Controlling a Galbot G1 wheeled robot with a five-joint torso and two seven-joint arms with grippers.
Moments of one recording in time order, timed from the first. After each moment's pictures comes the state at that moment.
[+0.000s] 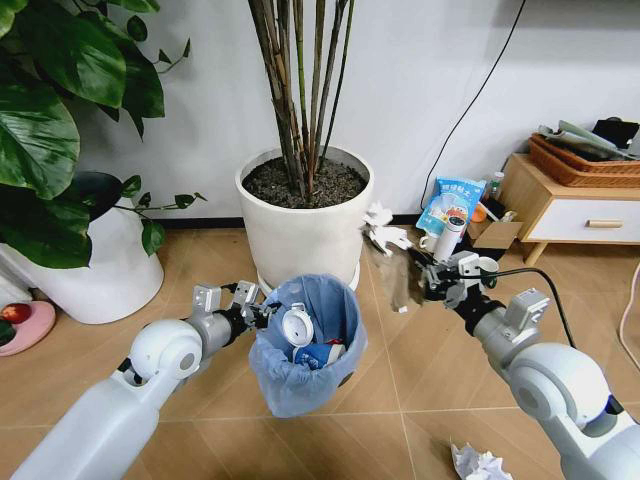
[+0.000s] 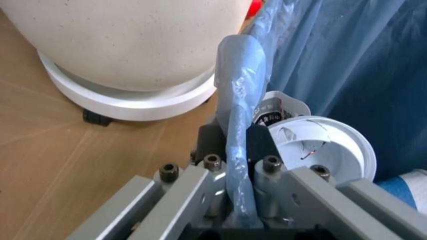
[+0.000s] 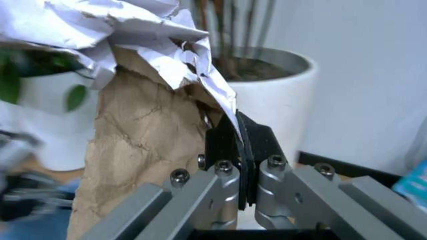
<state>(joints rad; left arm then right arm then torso) 0.96 -0.90 -0.15 -1.95 -0.88 0.74 -0.04 -1.30 0.91 0.49 2.32 0.67 -0.37 -0.02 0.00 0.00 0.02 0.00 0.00</state>
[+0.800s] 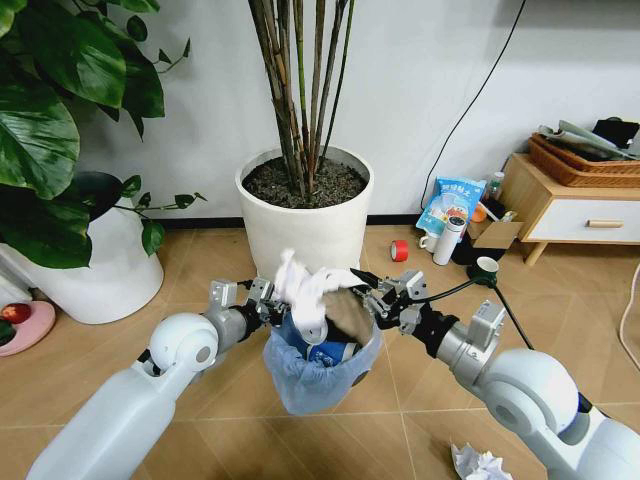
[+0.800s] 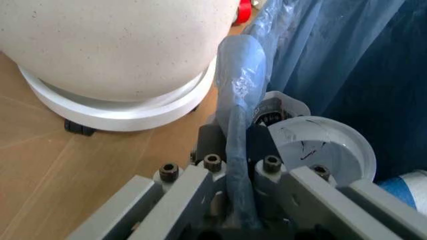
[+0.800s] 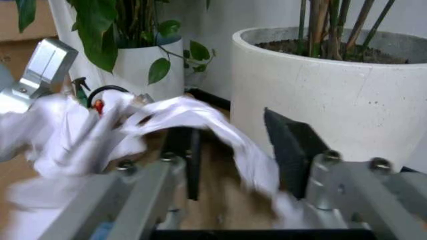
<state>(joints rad) 0.92 -0.94 -0.10 -1.94 -0.90 0.74 -0.09 -1.21 0.85 0.28 2.27 0.63 -0.32 -0.15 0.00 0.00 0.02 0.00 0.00</state>
